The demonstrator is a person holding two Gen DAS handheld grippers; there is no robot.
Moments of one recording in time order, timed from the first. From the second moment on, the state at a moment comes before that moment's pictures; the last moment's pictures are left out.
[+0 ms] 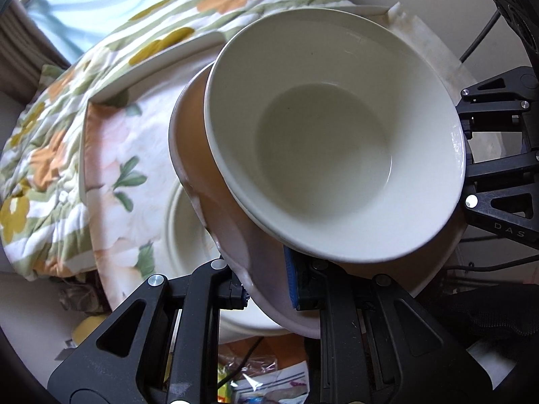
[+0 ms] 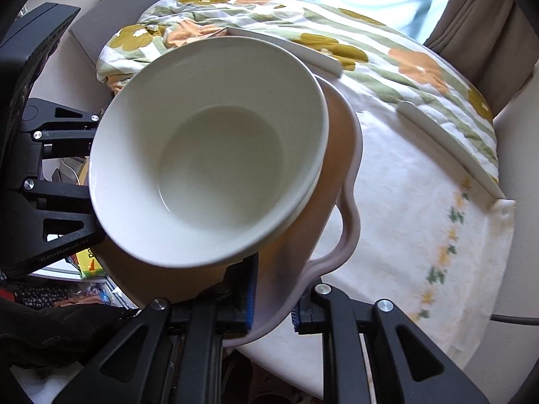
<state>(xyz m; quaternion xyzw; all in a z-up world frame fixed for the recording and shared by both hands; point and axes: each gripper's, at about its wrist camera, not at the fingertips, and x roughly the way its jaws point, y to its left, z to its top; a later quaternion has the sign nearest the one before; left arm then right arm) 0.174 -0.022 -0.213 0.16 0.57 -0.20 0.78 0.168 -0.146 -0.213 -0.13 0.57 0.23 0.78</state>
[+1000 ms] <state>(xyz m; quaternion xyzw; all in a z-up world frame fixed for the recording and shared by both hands) 0.182 0.029 -0.262 0.17 0.60 -0.23 0.75 0.168 -0.087 -0.261 -0.10 0.62 0.18 0.76</state>
